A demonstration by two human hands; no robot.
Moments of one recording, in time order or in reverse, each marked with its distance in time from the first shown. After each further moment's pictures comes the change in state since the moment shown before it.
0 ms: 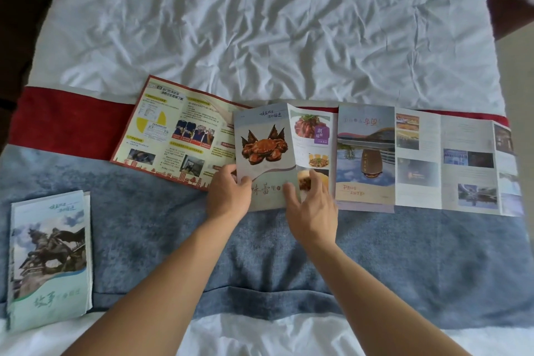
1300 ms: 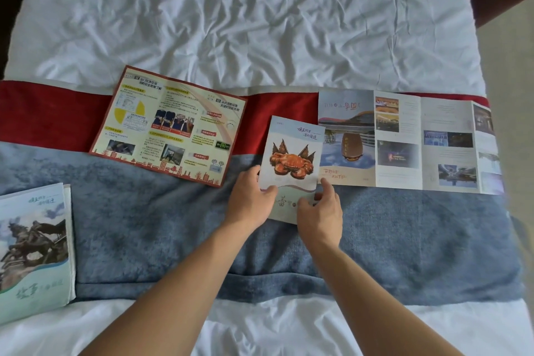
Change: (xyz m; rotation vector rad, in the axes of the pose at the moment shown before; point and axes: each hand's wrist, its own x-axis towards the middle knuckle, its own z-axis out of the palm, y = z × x) left_hand -0.048 0.010 0.055 0.011 -0.192 0.176; right_hand -0.017 0.049 -0.021 0.140 0.043 0.315
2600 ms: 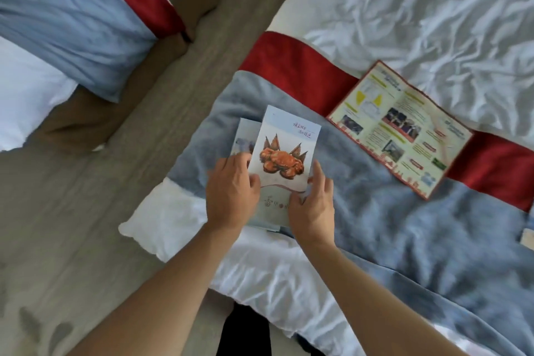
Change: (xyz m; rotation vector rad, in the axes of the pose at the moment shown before) left_hand -0.112 -0.282 -0.304 0.342 0.714 0.071; right_hand -0.263 -0.131 0.258 -0.118 -0.367 -0.606
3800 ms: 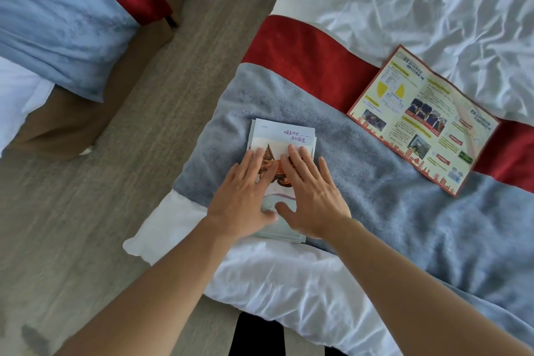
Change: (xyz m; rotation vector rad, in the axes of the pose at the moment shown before) left_hand 0.026 -0.067 0.020 0.282 -0.577 0.403; right_hand 0.049 -0.011 0.034 -0.821 -0.328 -0.541
